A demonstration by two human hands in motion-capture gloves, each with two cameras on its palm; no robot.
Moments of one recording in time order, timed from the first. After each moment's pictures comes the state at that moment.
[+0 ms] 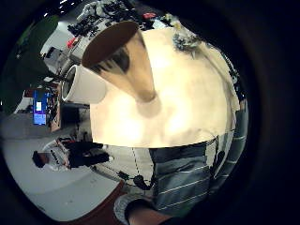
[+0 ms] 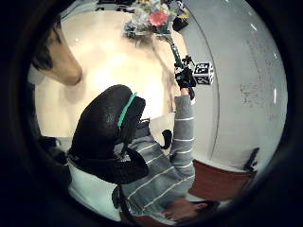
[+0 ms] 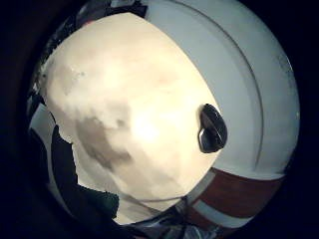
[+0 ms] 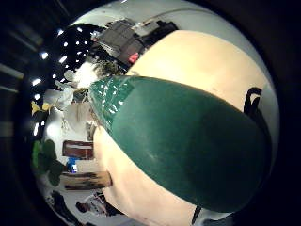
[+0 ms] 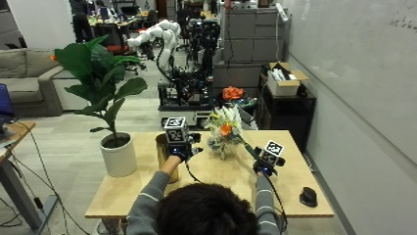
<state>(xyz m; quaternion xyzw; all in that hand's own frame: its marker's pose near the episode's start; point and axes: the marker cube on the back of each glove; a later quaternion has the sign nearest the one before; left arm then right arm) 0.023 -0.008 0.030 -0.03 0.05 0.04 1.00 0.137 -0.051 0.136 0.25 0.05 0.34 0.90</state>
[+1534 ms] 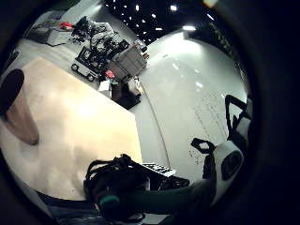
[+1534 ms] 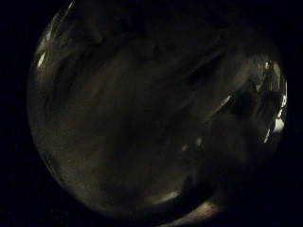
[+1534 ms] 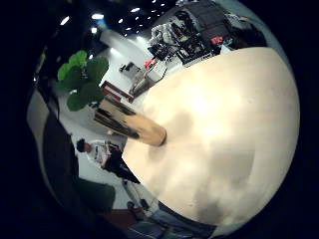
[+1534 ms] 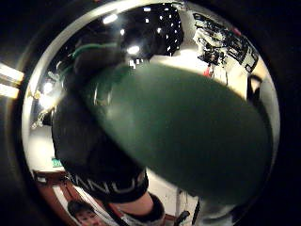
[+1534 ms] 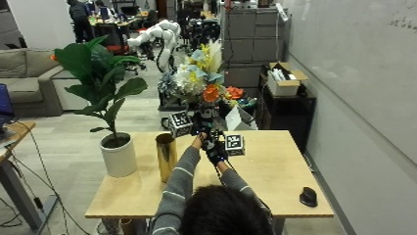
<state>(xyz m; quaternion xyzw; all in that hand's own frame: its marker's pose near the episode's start) 0.114 -0.069 -0.087 0.29 0.61 -0.05 0.74 -0.176 -0.028 0.054 0.26 -0.45 -0.07 0.85</state>
